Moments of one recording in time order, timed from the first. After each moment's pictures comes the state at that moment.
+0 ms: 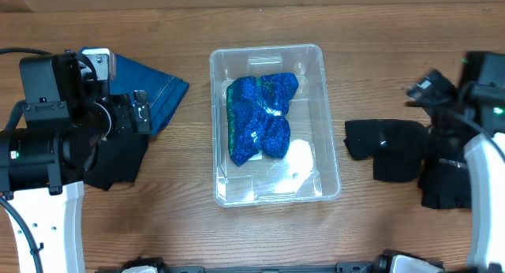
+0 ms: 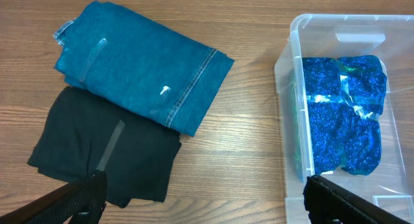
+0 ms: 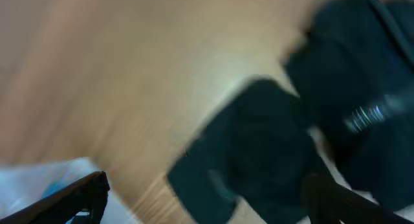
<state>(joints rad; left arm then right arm) 0.08 1.26 1.62 -1.26 0.06 -0.01 -0.28 1.40 1.27 -0.95 -0.01 0.67</state>
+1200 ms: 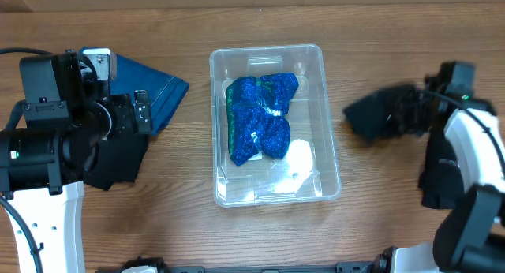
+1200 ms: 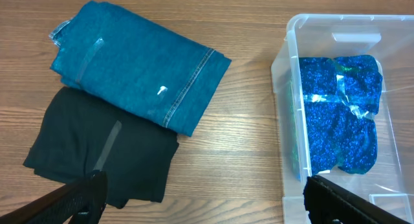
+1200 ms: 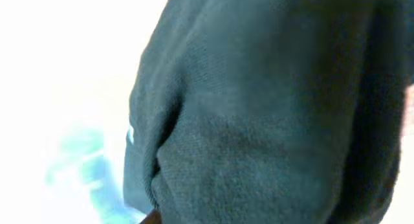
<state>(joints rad) 0.08 1.26 1.62 -1.26 0.07 -0.01 -0.27 1.62 1.20 -0.70 -0.39 0.47</state>
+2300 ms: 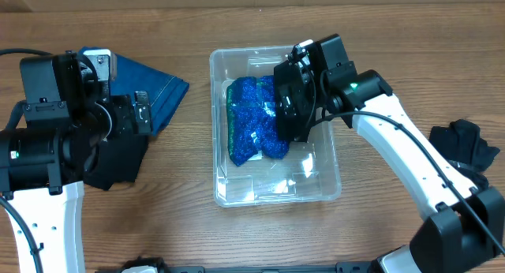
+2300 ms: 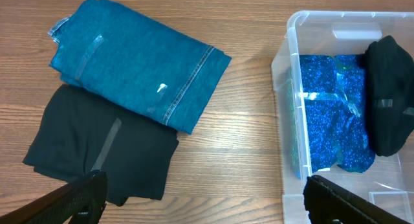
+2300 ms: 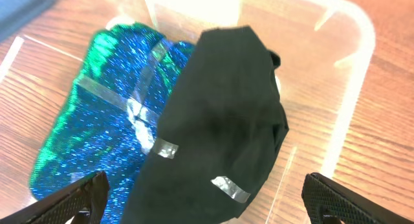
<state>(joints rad) 0.08 1.26 1.62 -1.27 0.07 -0.01 0.41 1.67 1.43 -0.74 -0.03 -0.01</state>
